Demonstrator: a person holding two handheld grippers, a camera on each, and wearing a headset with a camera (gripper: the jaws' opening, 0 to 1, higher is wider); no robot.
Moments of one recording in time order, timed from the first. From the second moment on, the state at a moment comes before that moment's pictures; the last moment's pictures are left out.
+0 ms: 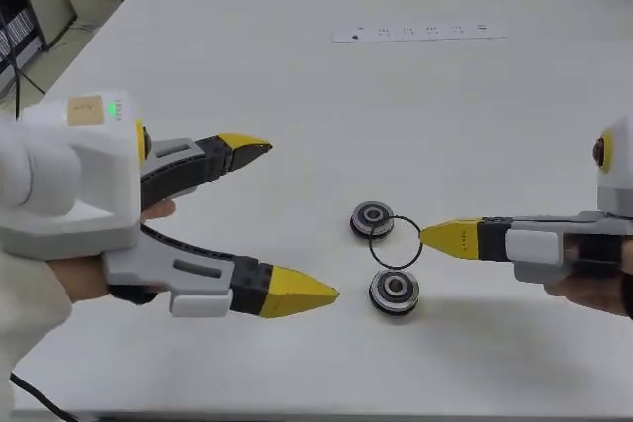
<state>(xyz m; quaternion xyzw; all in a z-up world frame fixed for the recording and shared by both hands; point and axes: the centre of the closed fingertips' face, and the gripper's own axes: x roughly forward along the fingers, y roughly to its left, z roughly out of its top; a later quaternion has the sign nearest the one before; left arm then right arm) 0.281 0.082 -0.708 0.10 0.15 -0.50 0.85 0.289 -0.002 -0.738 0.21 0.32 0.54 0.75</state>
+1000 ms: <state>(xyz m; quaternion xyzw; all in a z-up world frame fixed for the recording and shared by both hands) 0.259 0.125 -0.695 0.06 0.14 -0.45 0.88 0.279 0.028 -0.700 0.18 0.31 0.58 0.73</state>
